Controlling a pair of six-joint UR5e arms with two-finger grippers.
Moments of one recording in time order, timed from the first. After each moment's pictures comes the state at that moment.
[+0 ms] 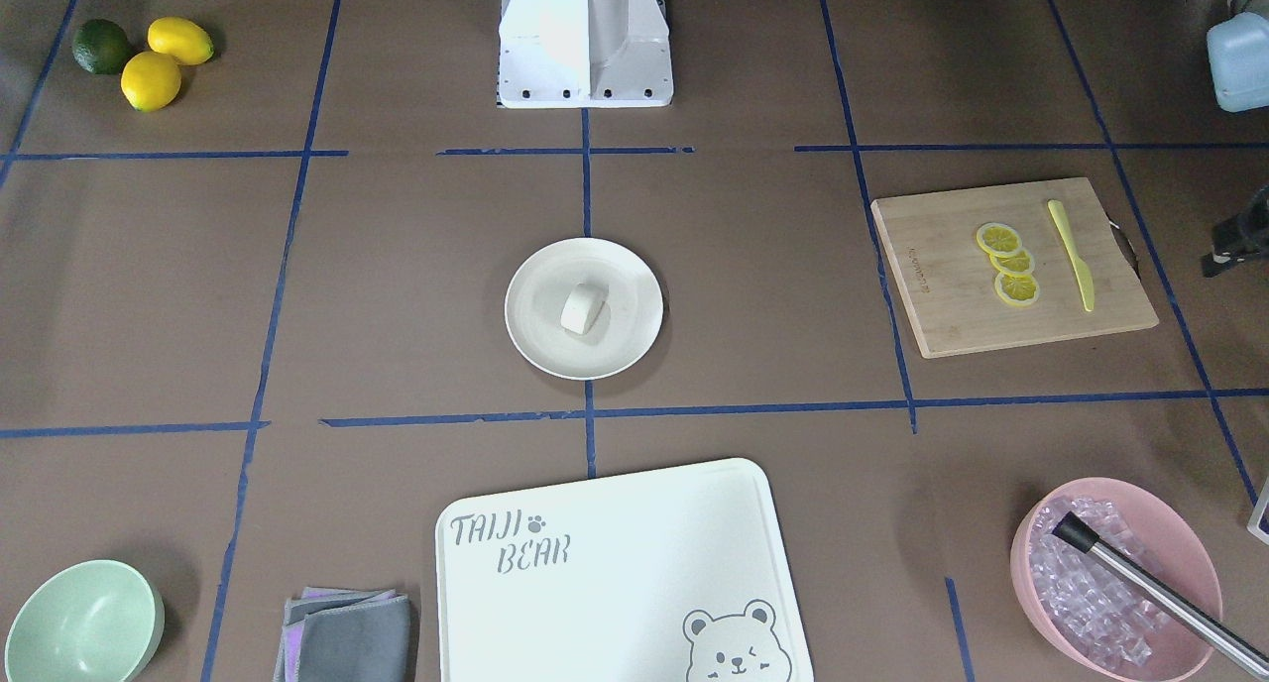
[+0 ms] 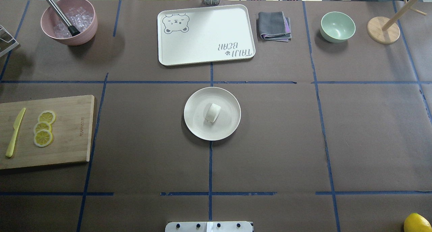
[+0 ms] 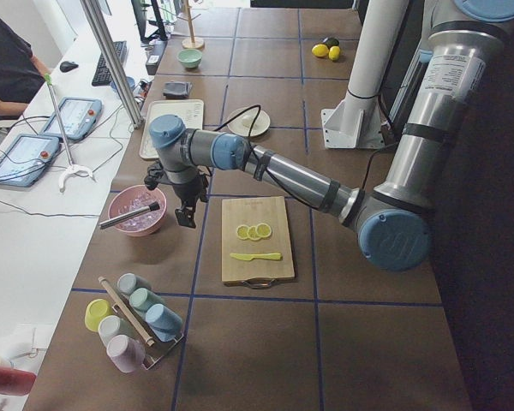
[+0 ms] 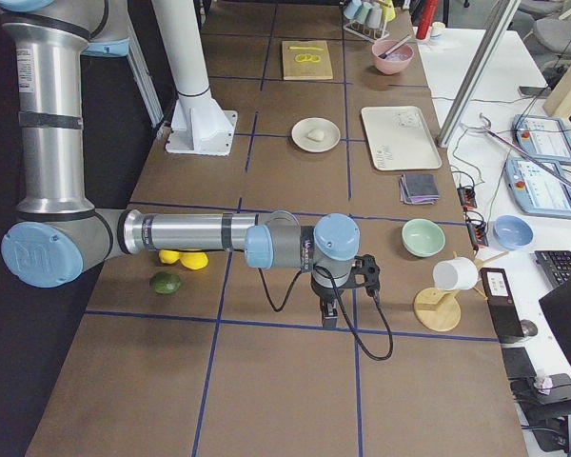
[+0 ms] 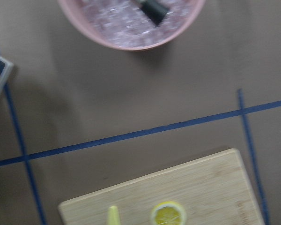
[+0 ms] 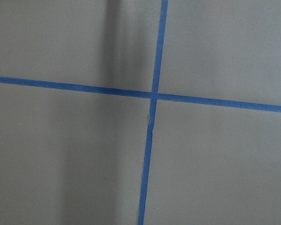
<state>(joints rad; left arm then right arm) -1.42 -1.80 -1.67 -1.29 -2.34 0.07 1.56 -1.60 1.65 -1.58 2.35 -0.06</state>
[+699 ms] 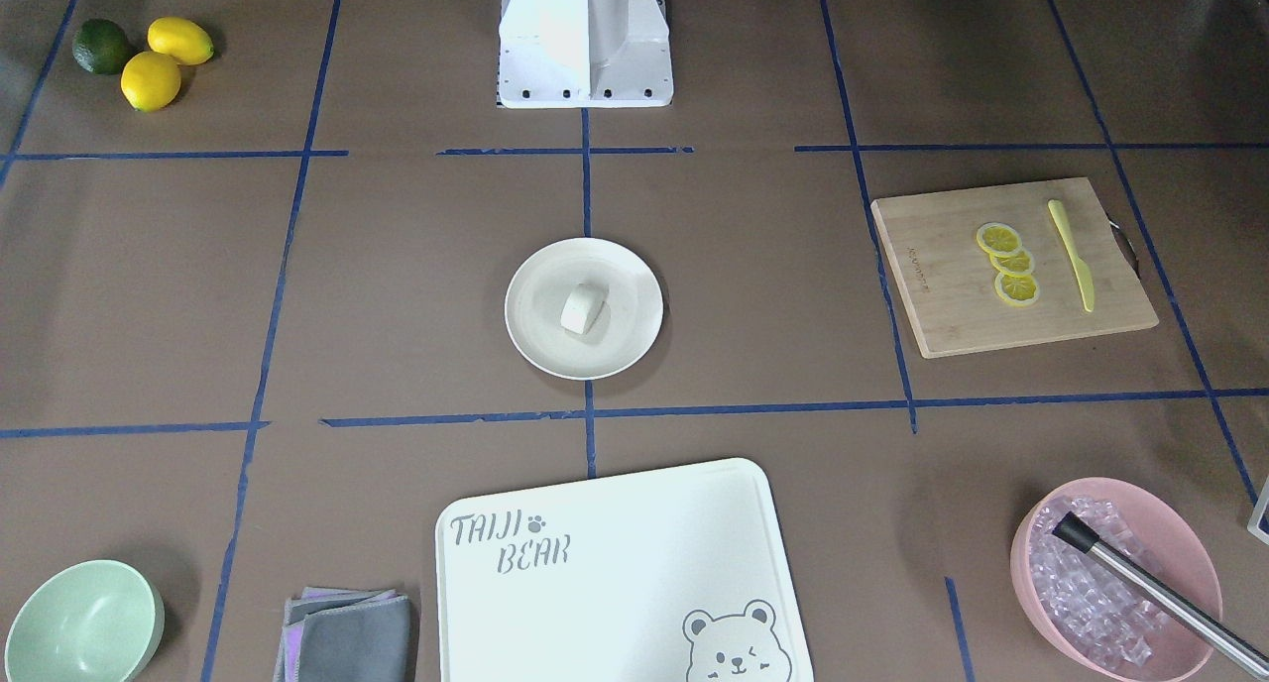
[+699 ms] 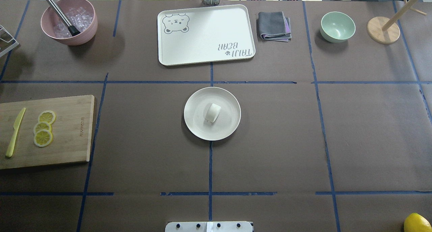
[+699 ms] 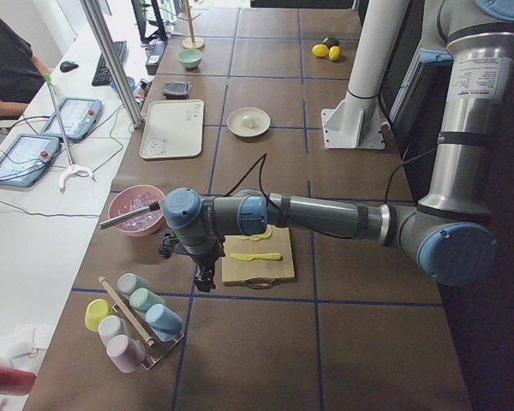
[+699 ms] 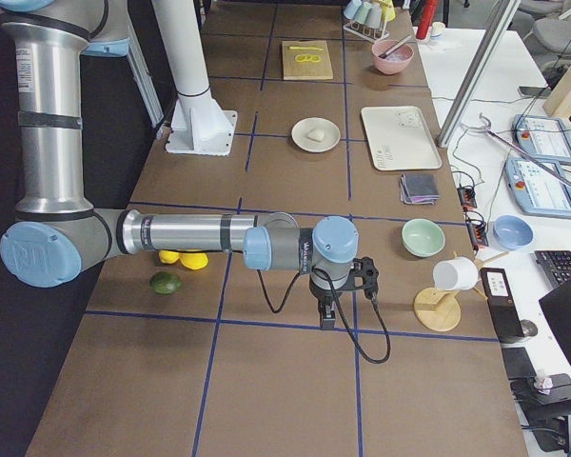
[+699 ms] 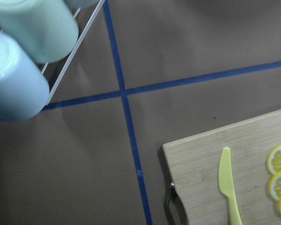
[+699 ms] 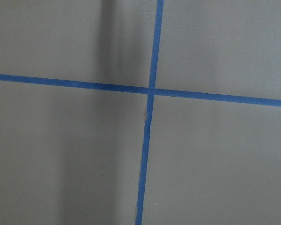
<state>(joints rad) -1.52 -1.64 -1.58 -1.42 -2.37 0.19 1.56 -1.61 1.65 -1.58 2.35 -0.06</state>
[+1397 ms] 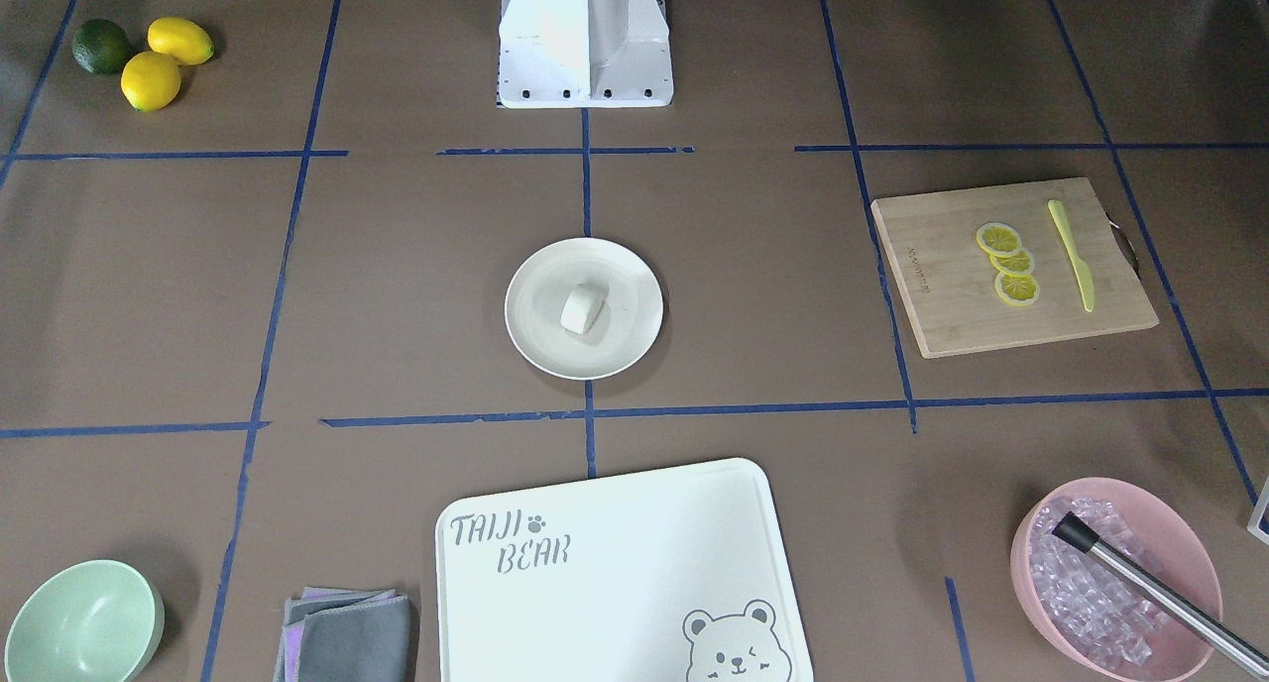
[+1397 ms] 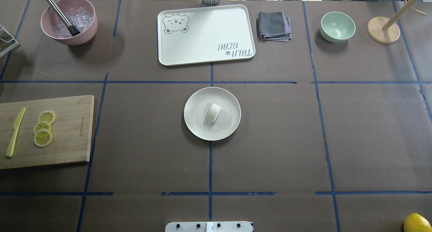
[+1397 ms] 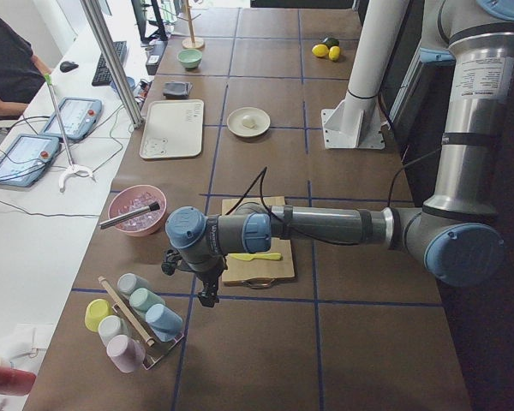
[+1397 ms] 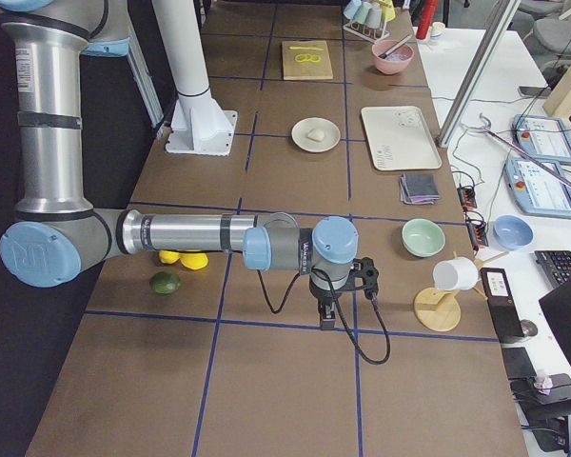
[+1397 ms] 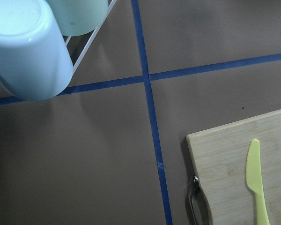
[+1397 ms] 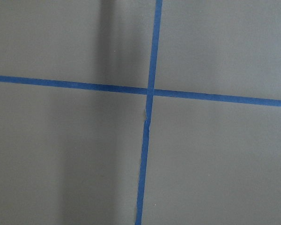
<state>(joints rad) -1.53 -1.63 -1.53 -1.46 -2.37 0.19 1.57 -1.60 1.65 -1.58 2.35 -0.06</state>
